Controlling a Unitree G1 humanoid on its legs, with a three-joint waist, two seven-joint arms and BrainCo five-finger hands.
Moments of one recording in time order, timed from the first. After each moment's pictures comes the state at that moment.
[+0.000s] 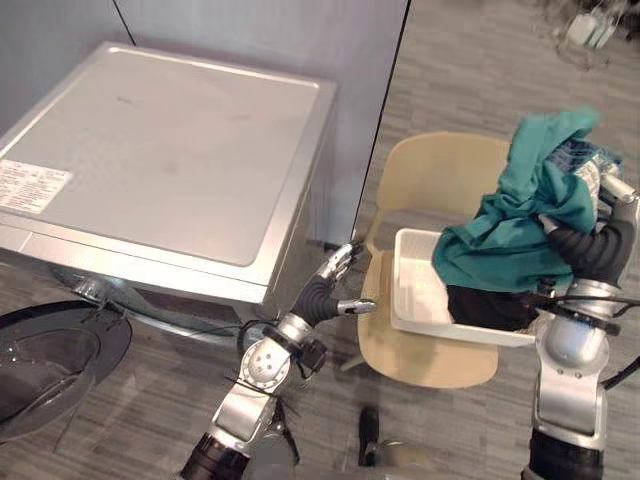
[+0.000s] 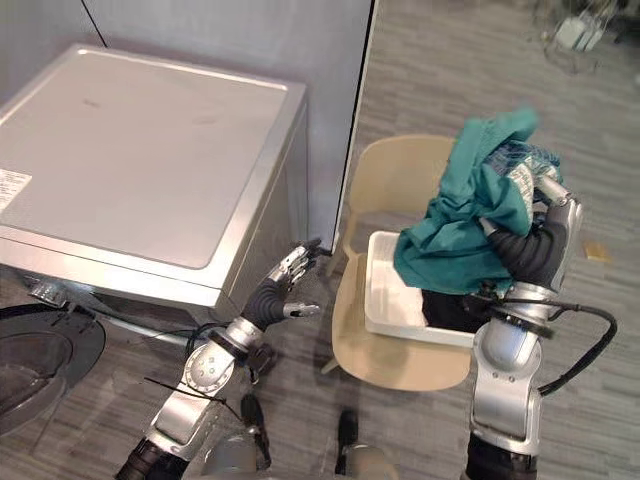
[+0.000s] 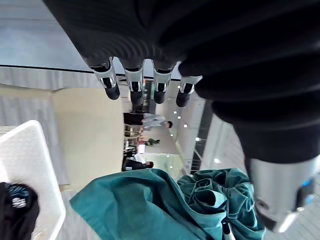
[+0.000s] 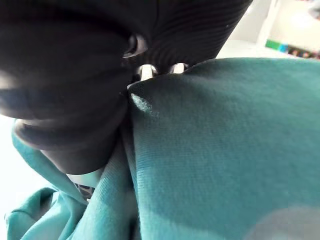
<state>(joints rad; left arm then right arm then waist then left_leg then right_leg) -0.04 0.16 -0.40 -0.16 -0.06 -0.16 -0.12 0.00 -0.09 -0.29 -0.51 -0.43 -0.11 -0.28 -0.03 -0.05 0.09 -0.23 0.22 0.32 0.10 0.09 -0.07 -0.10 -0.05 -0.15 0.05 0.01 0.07</state>
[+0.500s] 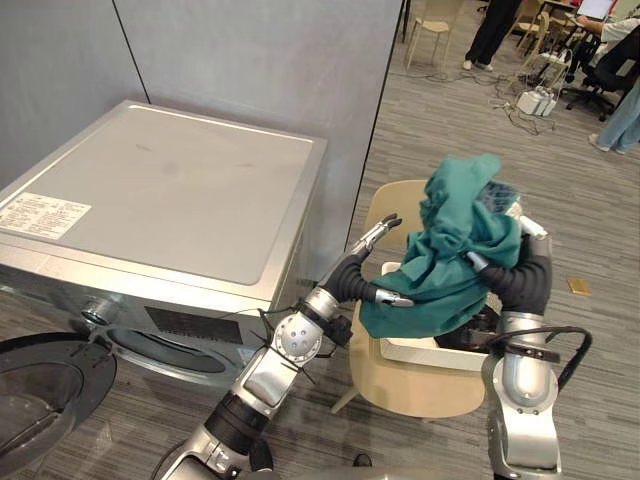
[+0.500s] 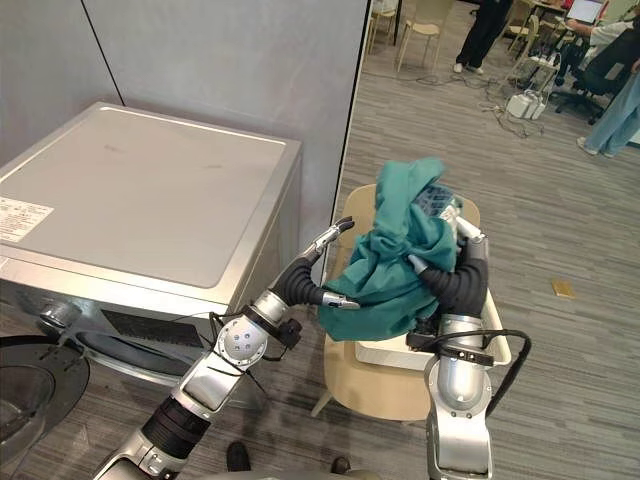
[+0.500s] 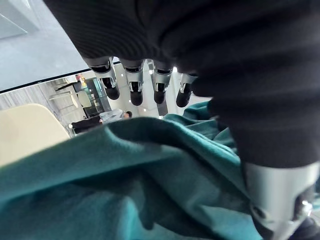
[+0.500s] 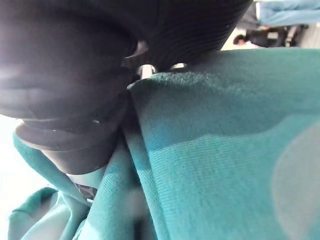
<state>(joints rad) -0.24 0.14 -0.50 -0.01 0.22 -0.16 0.00 0.17 0.00 -0.03 -0.52 -0.14 -0.15 -0.16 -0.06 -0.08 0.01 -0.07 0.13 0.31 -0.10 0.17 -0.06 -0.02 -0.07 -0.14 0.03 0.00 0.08</state>
